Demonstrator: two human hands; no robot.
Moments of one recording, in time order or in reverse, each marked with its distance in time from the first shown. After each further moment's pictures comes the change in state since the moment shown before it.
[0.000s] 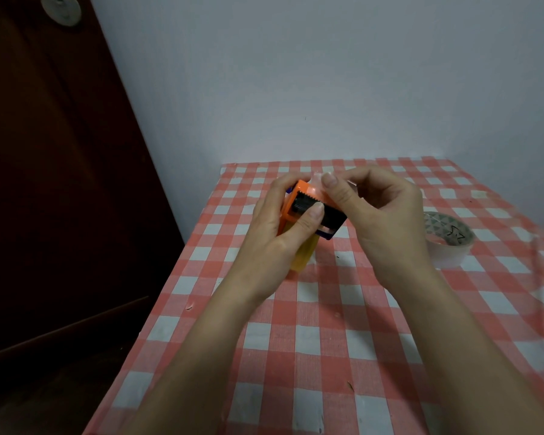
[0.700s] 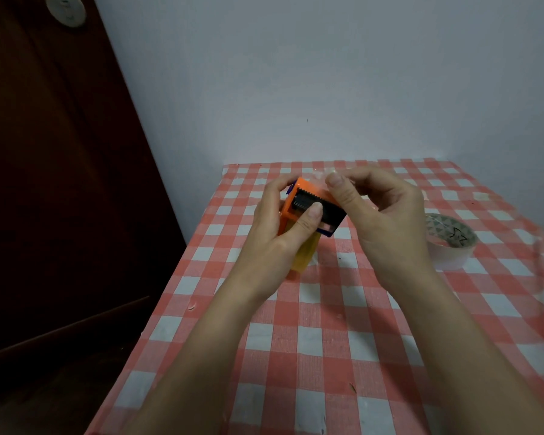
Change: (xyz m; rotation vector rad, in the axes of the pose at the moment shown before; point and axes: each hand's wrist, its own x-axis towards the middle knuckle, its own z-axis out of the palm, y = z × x) left_hand 0.001 -0.002 -0.001 -0.065 0.016 -0.056; right_hand 0.000 -0.001 0.002 0.007 -0.008 -0.037
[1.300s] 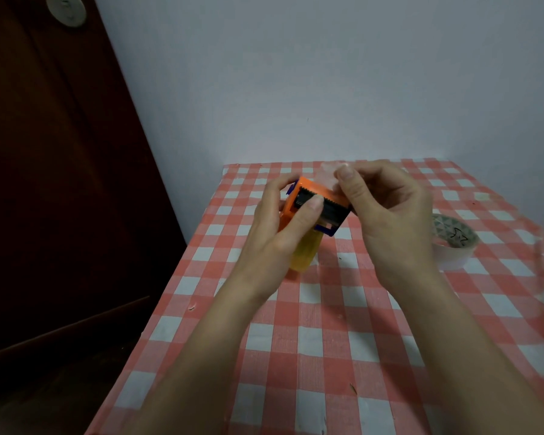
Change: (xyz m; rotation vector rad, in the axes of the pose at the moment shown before) left_hand -0.005 0.009 0.001 0.008 0.006 -0.024; right_hand 0.000 -0.001 0.001 0.045 0.075 -0.015
